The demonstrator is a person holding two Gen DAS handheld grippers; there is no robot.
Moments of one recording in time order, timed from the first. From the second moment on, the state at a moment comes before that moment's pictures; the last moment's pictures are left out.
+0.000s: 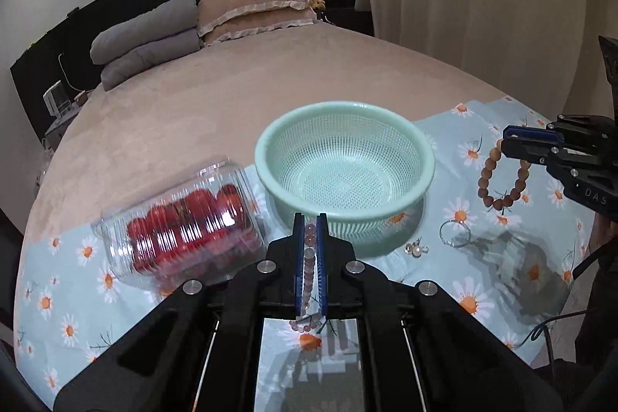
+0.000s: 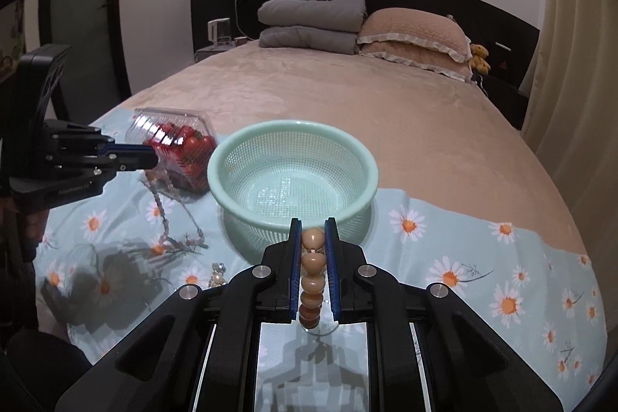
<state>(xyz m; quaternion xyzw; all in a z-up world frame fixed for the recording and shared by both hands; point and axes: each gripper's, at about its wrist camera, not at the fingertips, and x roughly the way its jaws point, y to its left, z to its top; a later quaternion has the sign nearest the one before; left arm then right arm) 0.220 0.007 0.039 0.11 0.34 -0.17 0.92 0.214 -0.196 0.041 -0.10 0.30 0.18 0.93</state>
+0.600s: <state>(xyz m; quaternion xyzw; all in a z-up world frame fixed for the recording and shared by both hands) 0.260 -0.022 0.142 0.11 0.23 -0.18 0.95 0.262 -0.167 0.069 -0.11 0.27 0.19 0.94</state>
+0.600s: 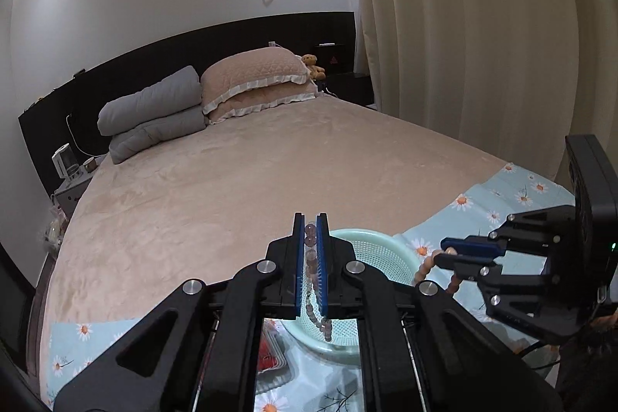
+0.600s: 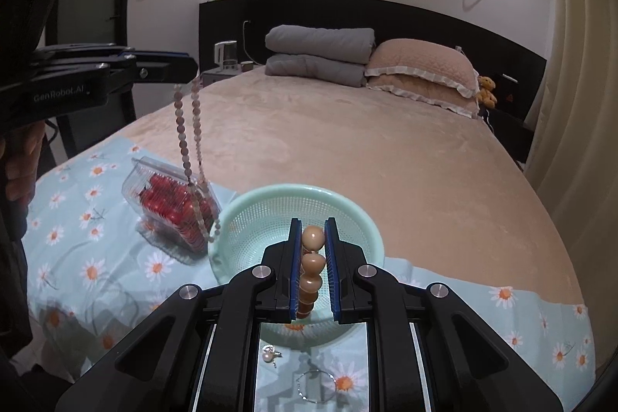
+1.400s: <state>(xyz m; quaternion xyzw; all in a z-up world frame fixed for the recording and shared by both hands) 0.307 -0.025 -0.008 0.11 0.38 -0.16 0.90 0.301 -0.169 -0.012 -0.07 0.36 0.18 0.91</state>
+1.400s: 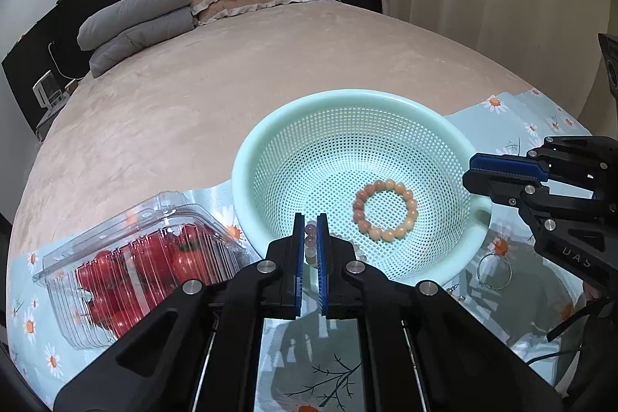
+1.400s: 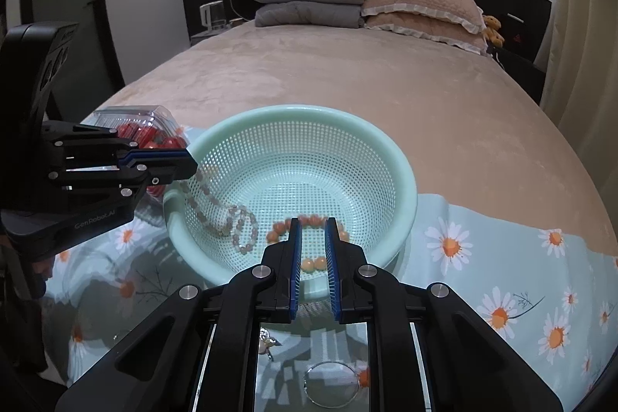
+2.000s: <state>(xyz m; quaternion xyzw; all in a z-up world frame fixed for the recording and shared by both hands) 0.269 -0.009 -0.004 0.17 0.33 -0.09 0.93 0.290 -0.181 -0.012 -0.10 0.34 0.13 0.93</state>
